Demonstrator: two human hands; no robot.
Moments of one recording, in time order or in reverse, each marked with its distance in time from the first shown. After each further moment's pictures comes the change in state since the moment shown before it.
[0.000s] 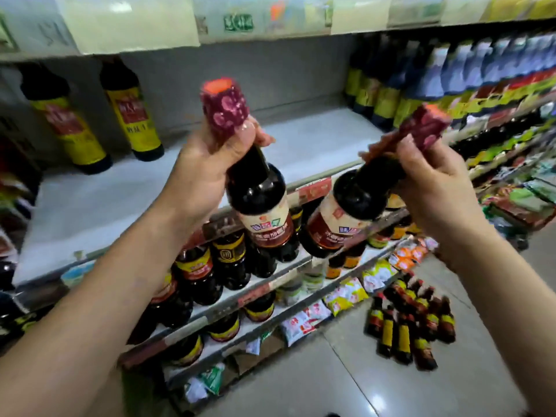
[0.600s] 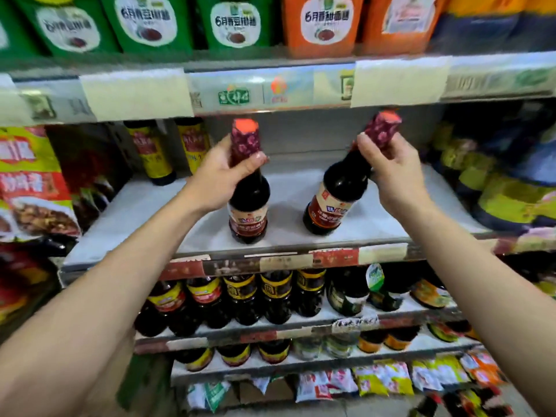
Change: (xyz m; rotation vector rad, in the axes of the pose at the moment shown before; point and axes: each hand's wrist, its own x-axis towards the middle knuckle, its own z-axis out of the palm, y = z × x) left_hand 0.101 -0.038 -0.008 0.569 0.313 -0.054; right_hand 0.198 0.054 0.015 0.076 -0.234 -0.037
